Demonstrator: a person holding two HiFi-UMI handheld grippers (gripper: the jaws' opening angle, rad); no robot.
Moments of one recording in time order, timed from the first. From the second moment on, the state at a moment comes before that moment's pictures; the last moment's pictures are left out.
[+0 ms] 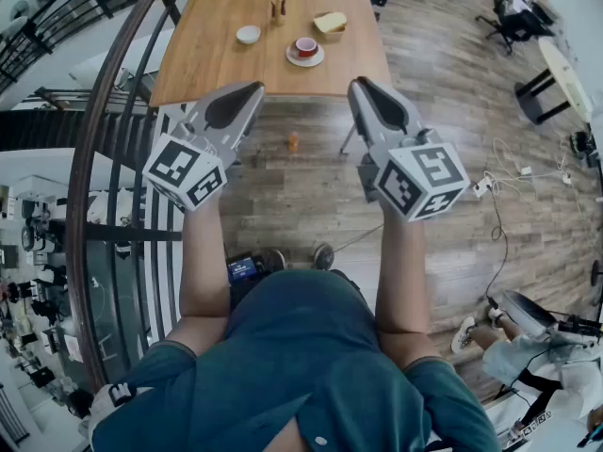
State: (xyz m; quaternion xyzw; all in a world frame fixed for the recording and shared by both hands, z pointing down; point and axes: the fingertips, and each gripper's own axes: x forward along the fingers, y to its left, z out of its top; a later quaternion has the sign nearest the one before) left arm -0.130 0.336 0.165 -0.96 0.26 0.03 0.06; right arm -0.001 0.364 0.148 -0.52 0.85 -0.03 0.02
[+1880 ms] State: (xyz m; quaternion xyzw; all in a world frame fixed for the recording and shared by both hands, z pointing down) left arm -0.214 0.203 0.195 -0.97 0.26 0.02 0.04; right arm -0.046 0.213 0.158 -0.54 0.83 -0.08 0.06
